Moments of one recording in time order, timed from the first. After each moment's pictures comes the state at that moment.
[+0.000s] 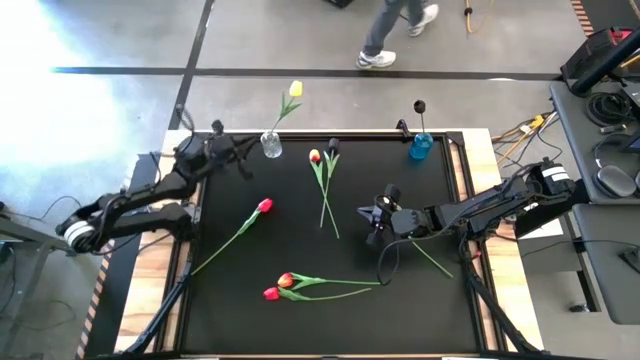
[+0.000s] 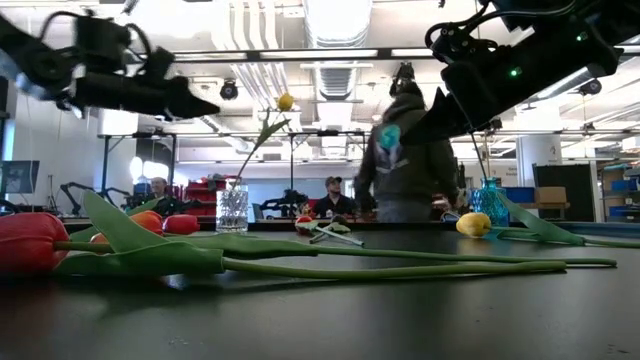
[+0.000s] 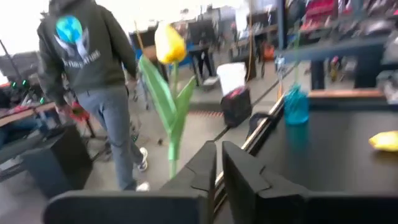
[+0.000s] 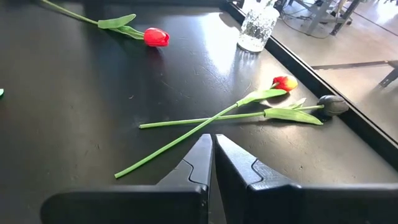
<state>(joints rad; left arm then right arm) 0.85 0.92 0.26 0.71 0.25 0.22 0.18 1.37 0.53 0.32 0.57 0.11</state>
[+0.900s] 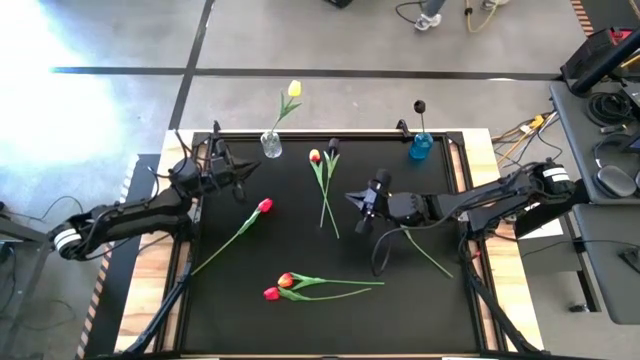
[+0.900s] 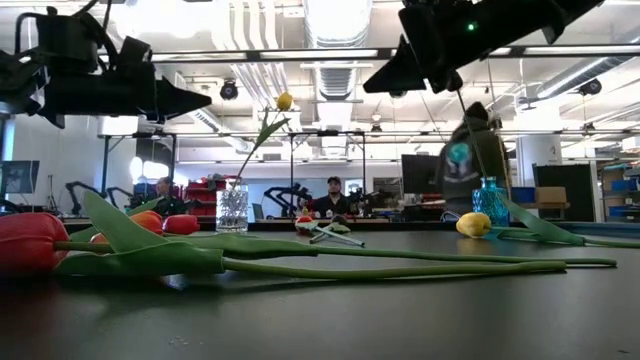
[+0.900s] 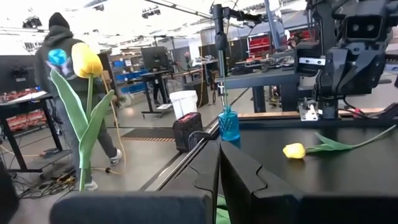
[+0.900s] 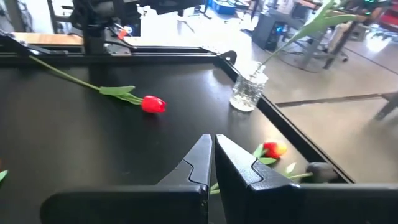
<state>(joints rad) 0.68 0.75 0.09 0.78 0.30 0.14 0.10 1.37 0.71 0.32 0.51 -0.01</state>
